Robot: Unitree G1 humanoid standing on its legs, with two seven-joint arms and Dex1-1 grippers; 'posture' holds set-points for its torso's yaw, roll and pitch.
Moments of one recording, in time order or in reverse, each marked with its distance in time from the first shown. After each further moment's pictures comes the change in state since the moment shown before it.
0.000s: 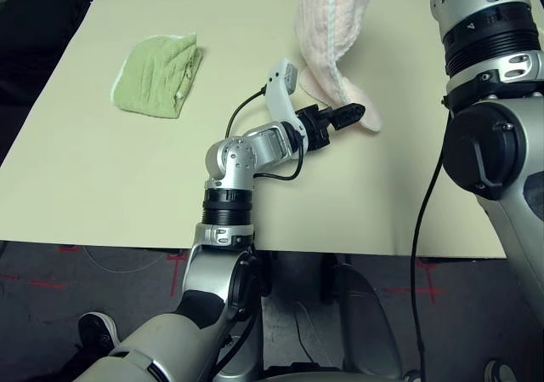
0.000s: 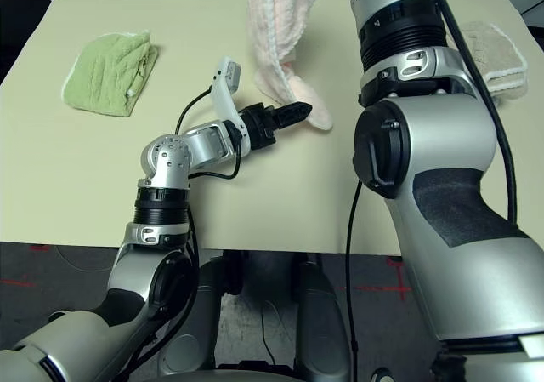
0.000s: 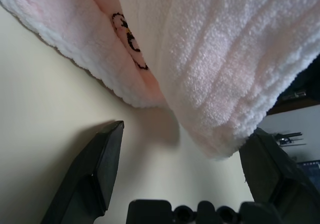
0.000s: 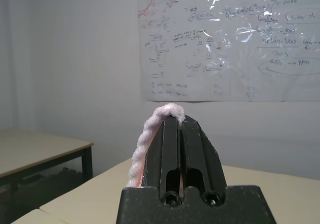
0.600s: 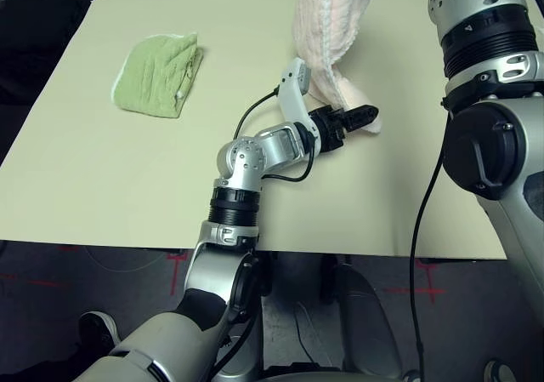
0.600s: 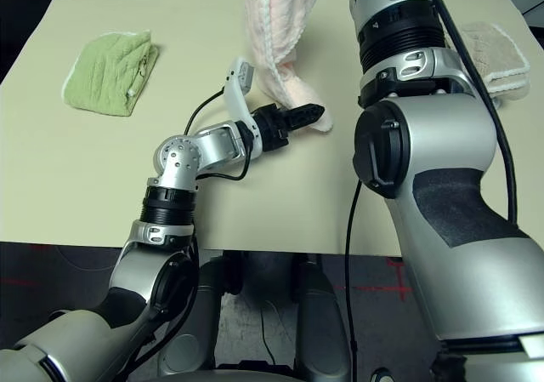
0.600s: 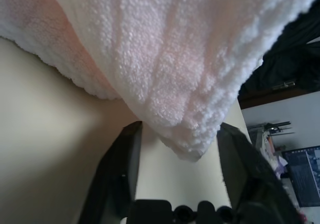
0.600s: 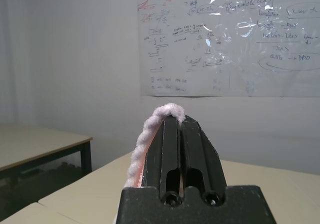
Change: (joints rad) left arm -0.002 0.001 -0.092 0.015 -0.072 -0.034 0.036; right arm 0.000 0.000 0.001 0.026 -0.016 -0.010 0.001
